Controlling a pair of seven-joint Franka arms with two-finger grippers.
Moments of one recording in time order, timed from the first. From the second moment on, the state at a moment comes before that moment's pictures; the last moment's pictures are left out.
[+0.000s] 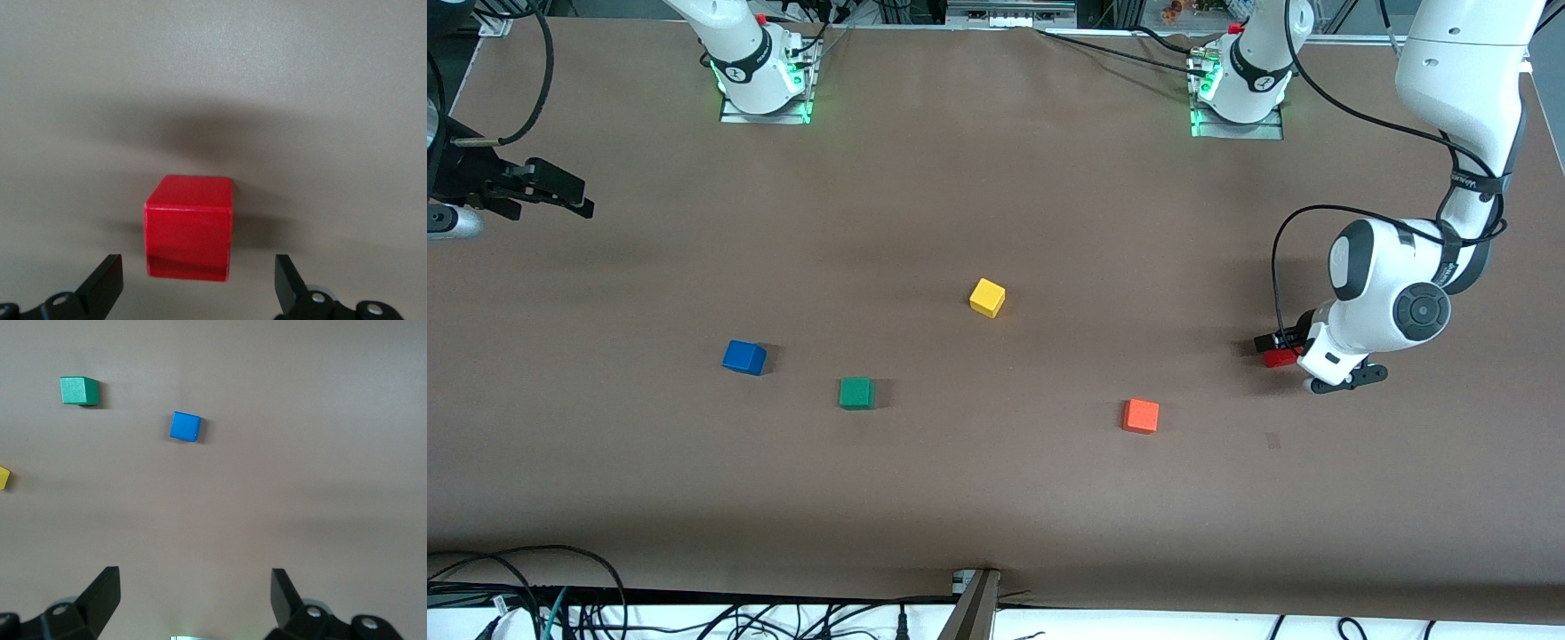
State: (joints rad) left arm 0.05 0.51 -0.05 -1.93 0.01 2.25 -0.24; right arm 0.04 0.00 -0.08 -1.66 0.04 1.57 -0.06
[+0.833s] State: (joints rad) left arm 0.05 0.52 -0.05 -1.93 0.01 2.26 -0.18; right arm 0.04 0.00 -0.08 -1.66 0.04 1.57 -0.06
